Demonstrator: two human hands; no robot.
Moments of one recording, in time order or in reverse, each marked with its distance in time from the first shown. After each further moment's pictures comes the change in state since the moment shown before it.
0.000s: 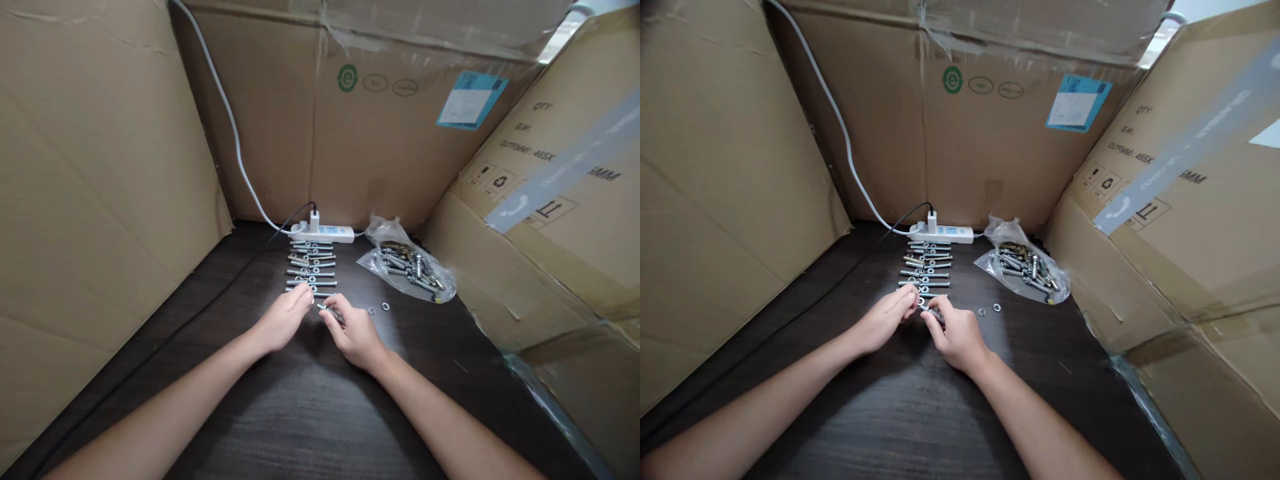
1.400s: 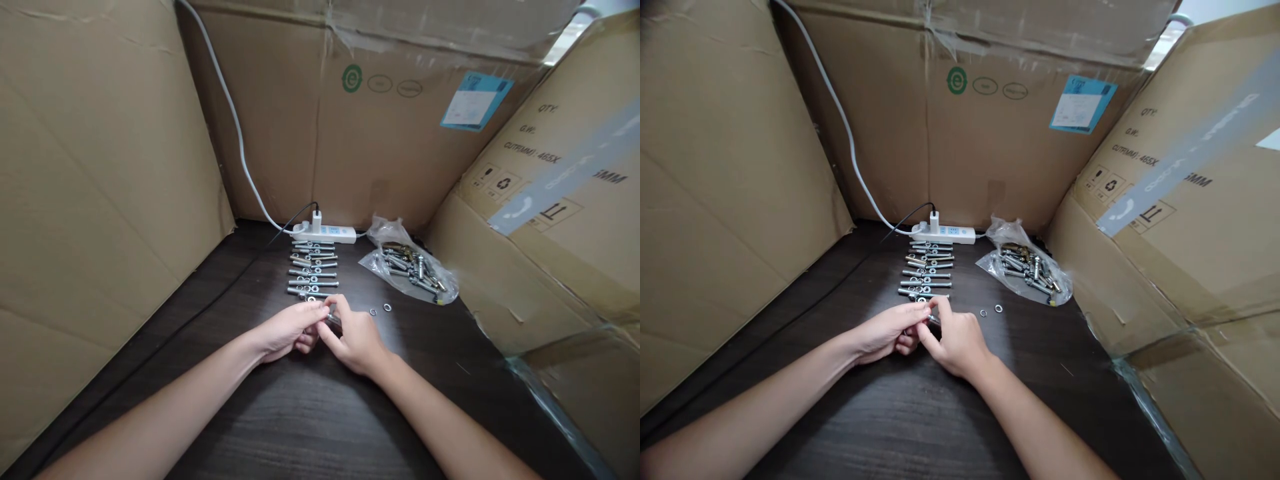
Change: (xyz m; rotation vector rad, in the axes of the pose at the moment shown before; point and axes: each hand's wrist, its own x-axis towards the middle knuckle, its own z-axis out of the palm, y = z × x) left_hand -0.009 0.004 0.008 -0.682 -0.340 -0.378; right_hand -0.003 -0.014 -0.008 -0.173 -0.091 0.001
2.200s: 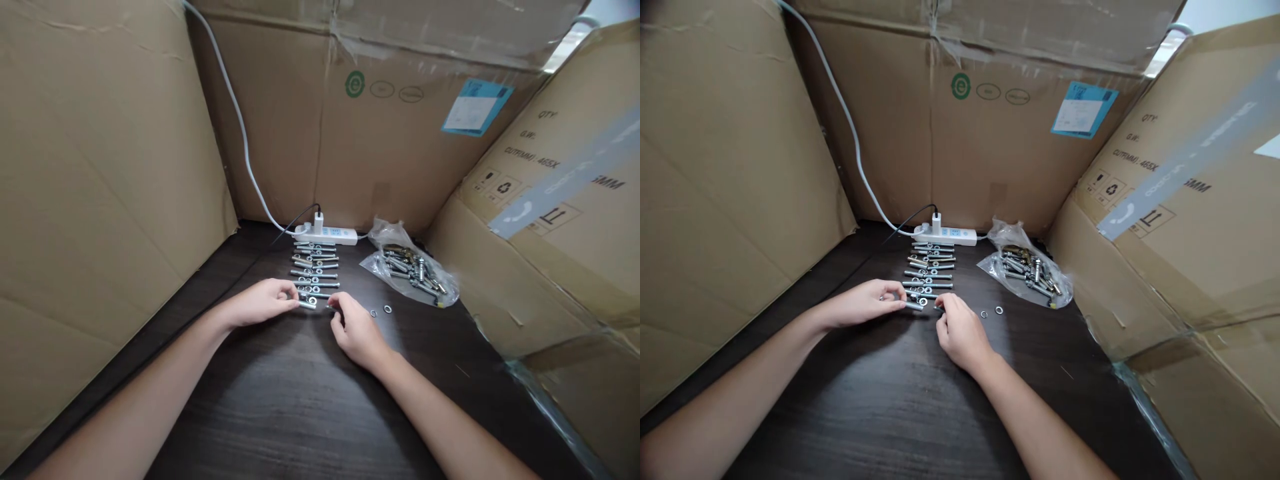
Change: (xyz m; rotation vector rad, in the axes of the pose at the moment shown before) left_hand -0.015 0.037 -0.054 1.009 0.232 0.123; right_hand 0.007 0.021 0.011 0.061 0.106 -0.036
